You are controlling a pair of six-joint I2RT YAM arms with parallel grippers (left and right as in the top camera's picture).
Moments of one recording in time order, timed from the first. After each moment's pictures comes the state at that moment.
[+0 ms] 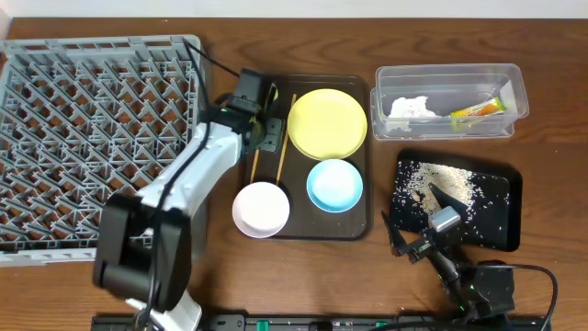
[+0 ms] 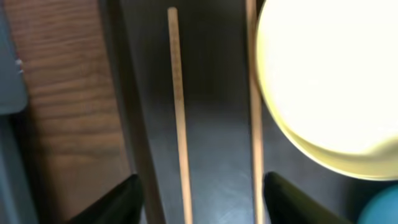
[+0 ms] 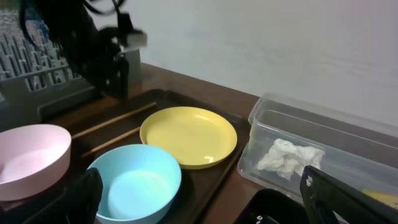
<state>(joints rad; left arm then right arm) -0.34 1.81 1.25 -0.57 -0.03 -0.12 0.22 0.01 0.01 -0.05 -0.30 -0.08</state>
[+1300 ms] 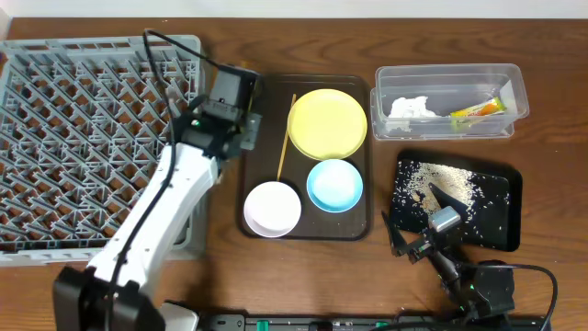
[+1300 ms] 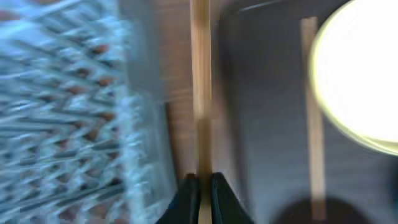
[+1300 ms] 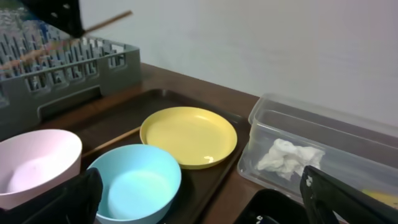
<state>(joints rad) -0.32 1.52 1.27 -0.76 -0.32 -0.02 0.22 0.01 0.01 -0.05 -0.30 -0.08</state>
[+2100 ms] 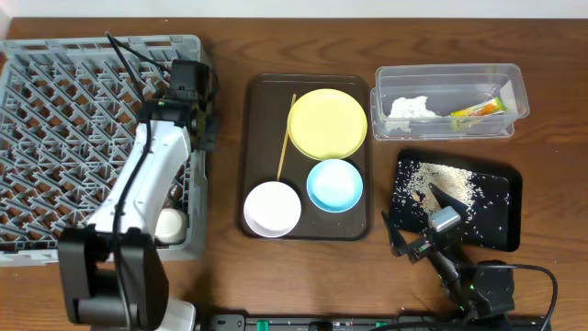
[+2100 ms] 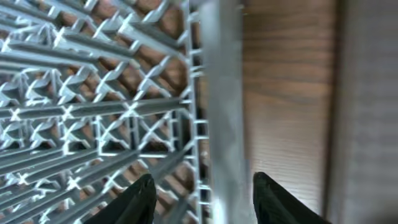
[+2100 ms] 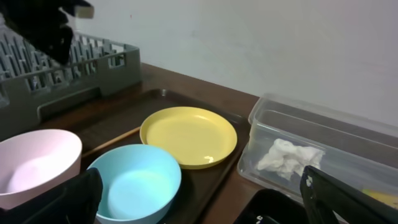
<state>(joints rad) -0.12 1.64 1.27 -0.79 -0.24 0.00 0.22 0.01 0.01 -0.05 -0.30 -0.08</state>
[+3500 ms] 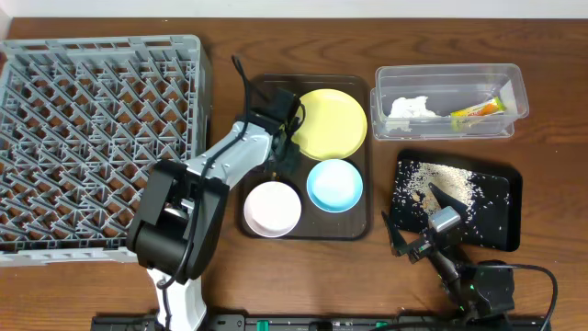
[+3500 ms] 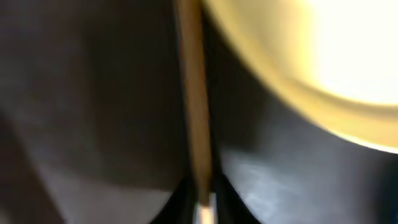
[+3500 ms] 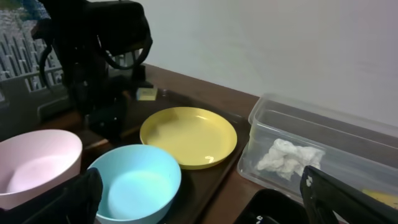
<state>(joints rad) -0.43 1.98 1.27 -0.66 -0.02 -0.12 0.22 0.01 0.01 -0.05 -0.30 -0.08</state>
